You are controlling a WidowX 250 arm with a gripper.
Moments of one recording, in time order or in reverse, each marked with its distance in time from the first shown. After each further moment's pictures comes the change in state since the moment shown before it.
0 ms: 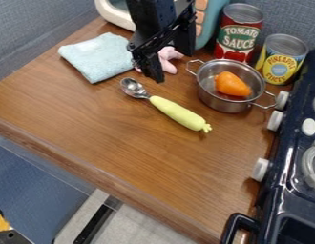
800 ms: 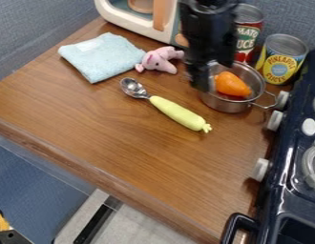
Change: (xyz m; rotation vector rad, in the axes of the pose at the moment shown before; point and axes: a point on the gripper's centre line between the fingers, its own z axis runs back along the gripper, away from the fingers) arm -0.041 -0.044 -0.041 0.016 -0.024 0.047
